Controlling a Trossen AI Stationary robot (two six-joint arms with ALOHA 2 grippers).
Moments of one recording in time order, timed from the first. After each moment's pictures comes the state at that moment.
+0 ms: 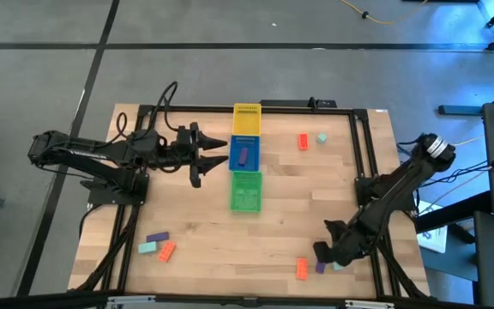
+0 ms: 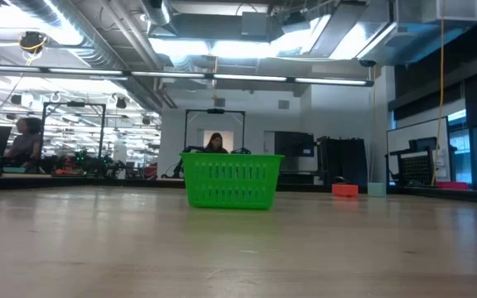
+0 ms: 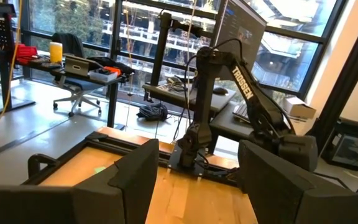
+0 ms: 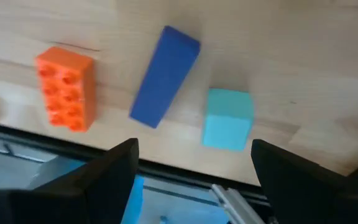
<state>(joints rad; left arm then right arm) -0.05 0.99 0.82 0.29 -0.22 -0.20 0.83 1.43 0.78 -0.53 -0.20 2.27</state>
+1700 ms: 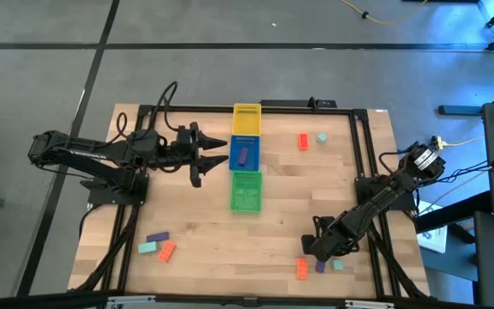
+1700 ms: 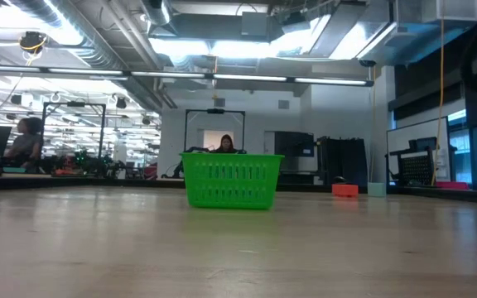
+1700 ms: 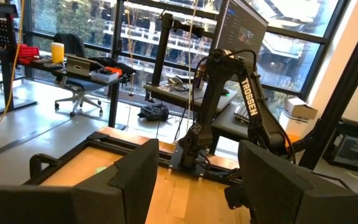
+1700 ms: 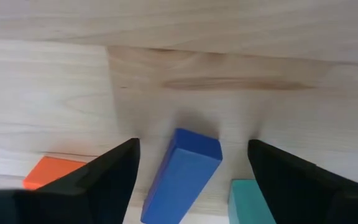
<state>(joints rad) -0.05 0.99 0.82 0.29 -0.22 -0.20 0.73 1.63 0.78 -0.50 -0.16 2.27</state>
